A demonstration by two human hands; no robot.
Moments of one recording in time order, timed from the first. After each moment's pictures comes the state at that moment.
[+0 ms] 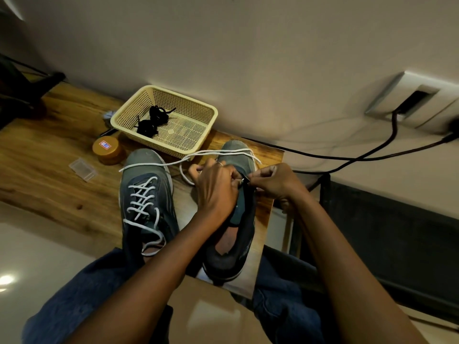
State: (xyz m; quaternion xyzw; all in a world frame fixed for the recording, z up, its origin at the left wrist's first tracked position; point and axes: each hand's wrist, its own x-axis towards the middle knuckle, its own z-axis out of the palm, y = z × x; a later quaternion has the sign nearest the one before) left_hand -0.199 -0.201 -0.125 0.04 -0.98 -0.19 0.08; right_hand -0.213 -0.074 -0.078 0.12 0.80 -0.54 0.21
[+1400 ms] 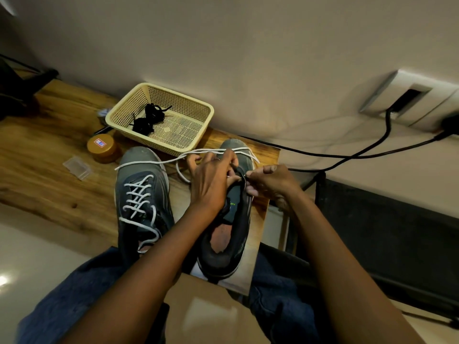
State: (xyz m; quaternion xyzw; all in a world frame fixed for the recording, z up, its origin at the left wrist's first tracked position) left_hand -0.206 -0.210 -0.129 -0.04 -0.96 -0.23 0.13; right_hand -0.215 -0.072 -0.087 0.19 0.71 -0.63 0.24
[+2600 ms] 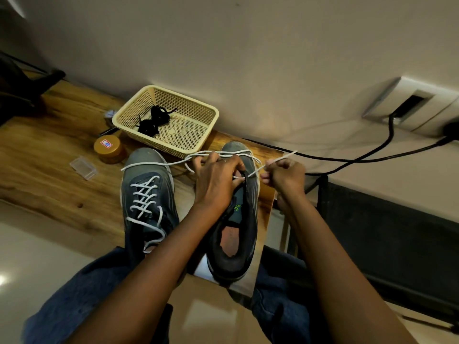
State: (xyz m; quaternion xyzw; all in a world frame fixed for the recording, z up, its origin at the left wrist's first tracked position) left_hand -0.205 -0.212 -0.120 -0.04 -0.96 -0.24 0.10; right_hand -0.222 -0.085 -0.091 0.28 0.70 -0.65 0.04
